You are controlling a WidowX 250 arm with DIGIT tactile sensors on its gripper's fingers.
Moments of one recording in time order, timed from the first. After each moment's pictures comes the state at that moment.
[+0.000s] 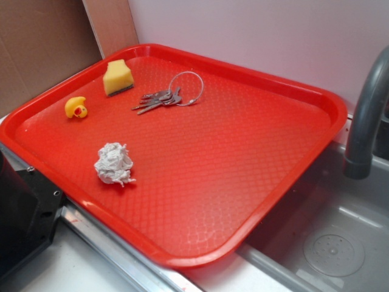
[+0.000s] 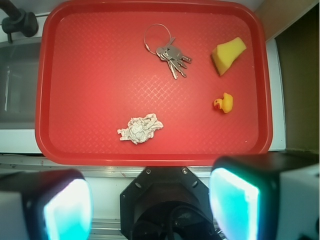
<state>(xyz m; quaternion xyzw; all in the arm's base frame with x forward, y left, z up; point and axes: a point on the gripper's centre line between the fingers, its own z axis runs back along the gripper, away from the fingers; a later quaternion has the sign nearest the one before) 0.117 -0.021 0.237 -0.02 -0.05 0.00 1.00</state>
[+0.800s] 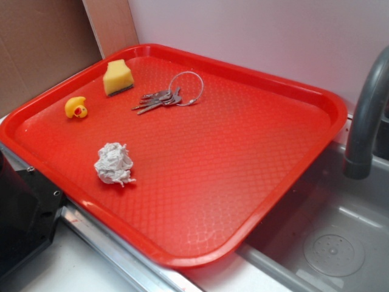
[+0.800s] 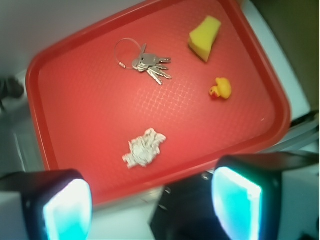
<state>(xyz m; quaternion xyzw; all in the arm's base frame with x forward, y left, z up) 0.135 0.020 0.213 -0.10 -0.10 0.25 0.96</state>
